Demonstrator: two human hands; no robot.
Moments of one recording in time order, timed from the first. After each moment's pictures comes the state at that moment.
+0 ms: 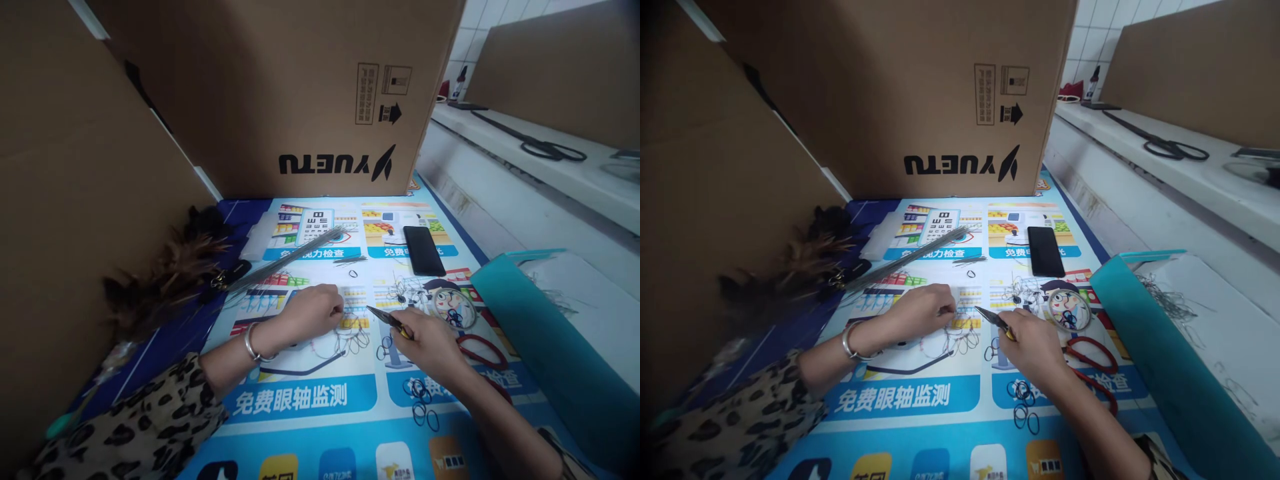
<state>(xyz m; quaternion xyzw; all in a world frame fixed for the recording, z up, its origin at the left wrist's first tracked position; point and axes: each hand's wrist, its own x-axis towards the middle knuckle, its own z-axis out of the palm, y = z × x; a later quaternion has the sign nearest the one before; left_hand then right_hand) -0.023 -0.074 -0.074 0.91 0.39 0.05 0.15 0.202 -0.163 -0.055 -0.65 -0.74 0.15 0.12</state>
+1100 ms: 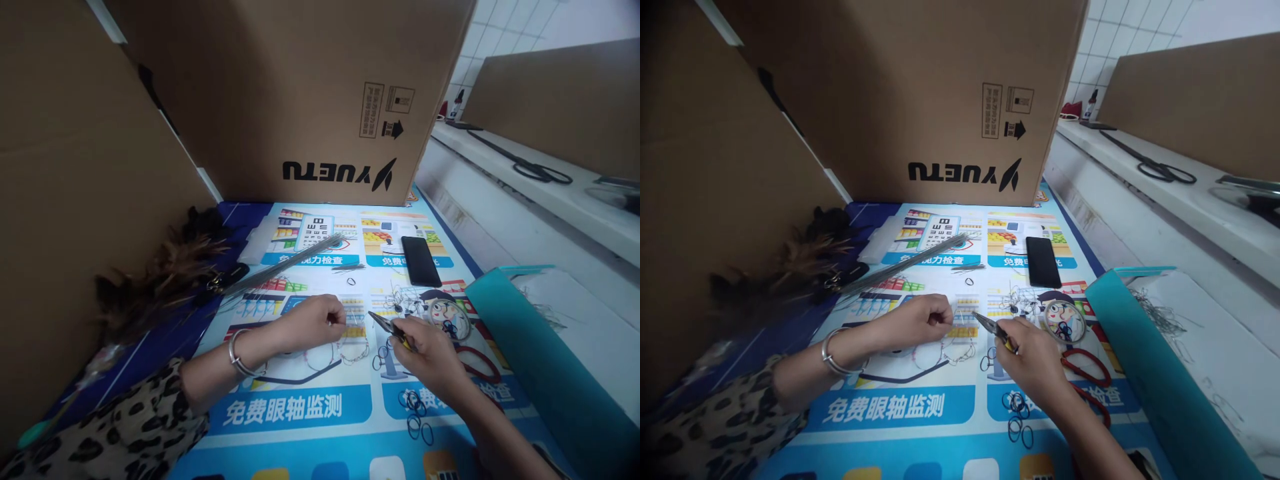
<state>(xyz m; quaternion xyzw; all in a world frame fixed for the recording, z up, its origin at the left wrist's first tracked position) -0.022 -0.083 -0.051 0.84 0.38 0.13 0.37 0.202 -0.166 -0.046 -0.64 -0.73 0.18 0.16</state>
